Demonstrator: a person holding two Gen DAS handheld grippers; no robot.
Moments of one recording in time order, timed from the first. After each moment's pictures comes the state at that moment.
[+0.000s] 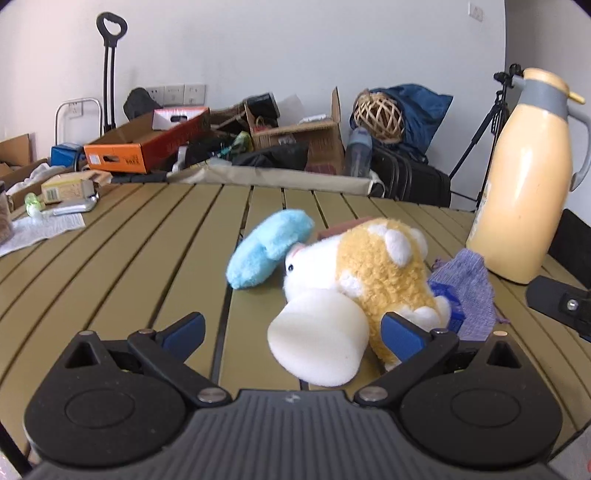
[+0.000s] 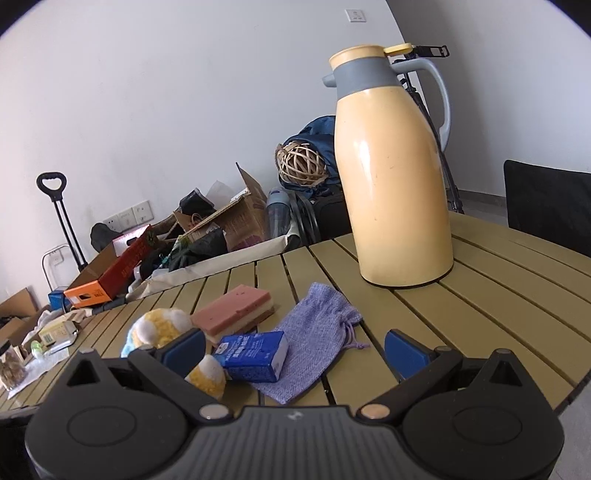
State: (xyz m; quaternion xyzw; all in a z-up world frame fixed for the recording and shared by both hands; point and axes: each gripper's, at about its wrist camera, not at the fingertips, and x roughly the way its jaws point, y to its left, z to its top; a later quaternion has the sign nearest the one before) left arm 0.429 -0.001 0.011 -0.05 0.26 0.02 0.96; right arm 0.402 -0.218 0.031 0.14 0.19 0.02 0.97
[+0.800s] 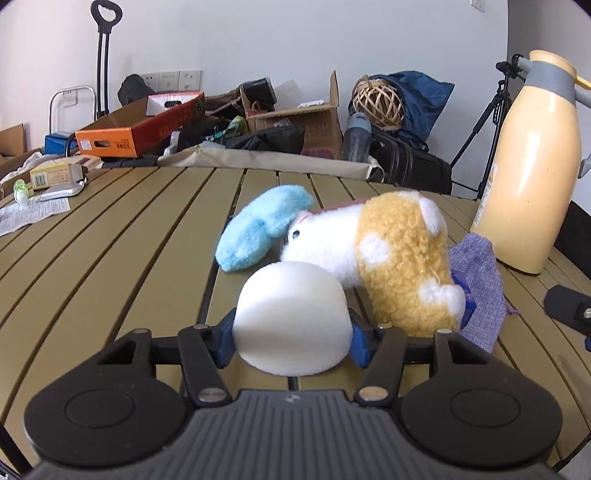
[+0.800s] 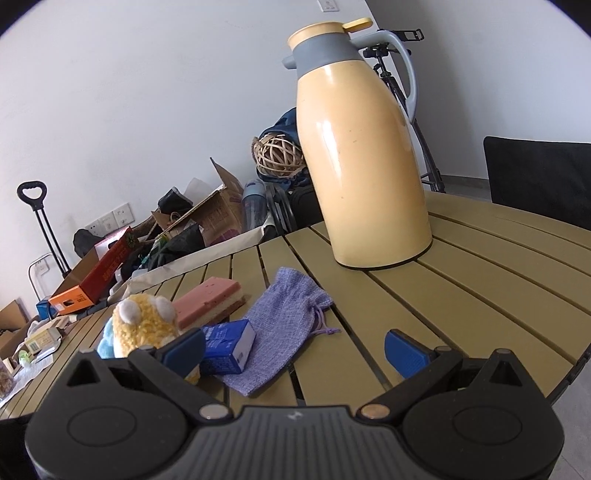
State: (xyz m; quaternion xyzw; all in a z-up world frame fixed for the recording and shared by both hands) left arm 0.439 -0.005 -0.006 -0.06 0.27 0.01 0.96; right arm 0.409 -0.237 0.010 0.17 0.20 0.00 0.96
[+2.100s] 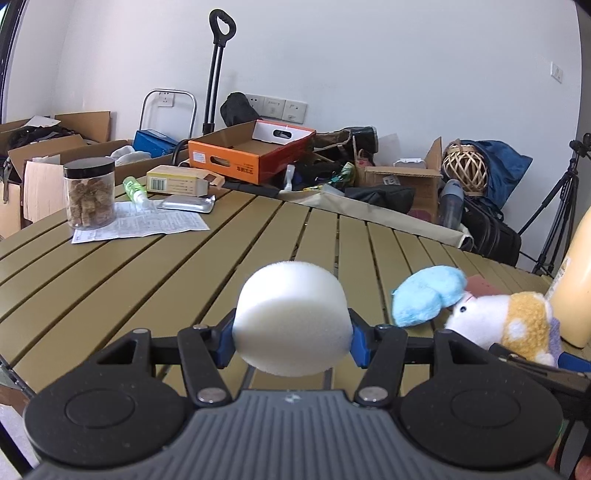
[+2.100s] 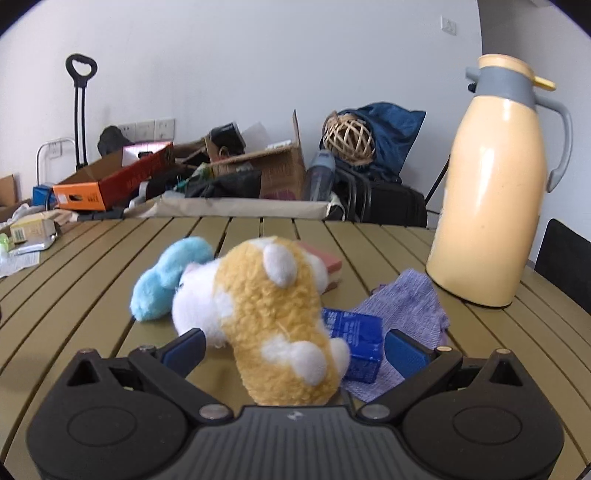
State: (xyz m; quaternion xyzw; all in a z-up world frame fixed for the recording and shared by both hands) left arm 0.390 0.126 0.030 -0.12 0.23 0.12 0.96; right arm 0.464 -0.086 0.011 -0.03 0.24 0.01 0.97
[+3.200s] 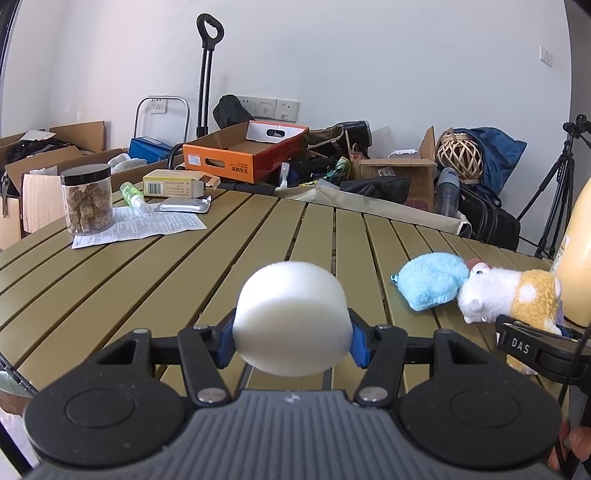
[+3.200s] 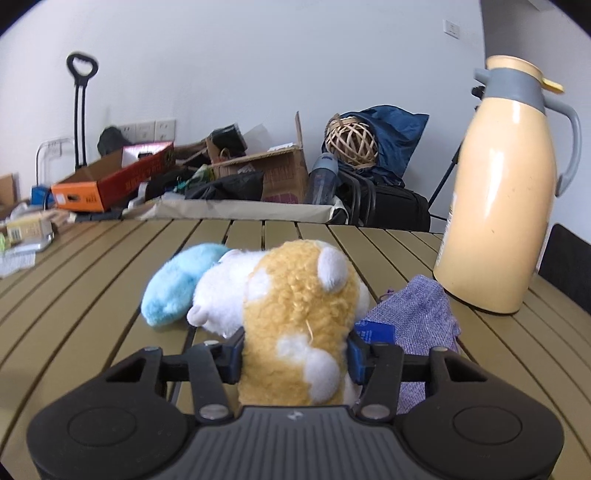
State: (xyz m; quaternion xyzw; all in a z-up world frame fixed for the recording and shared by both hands) left arm 0.385 0.119 0.023 -0.10 0.23 0.11 0.96; right arm 0.472 -0.087 0.009 -0.02 0.23 0.01 0.97
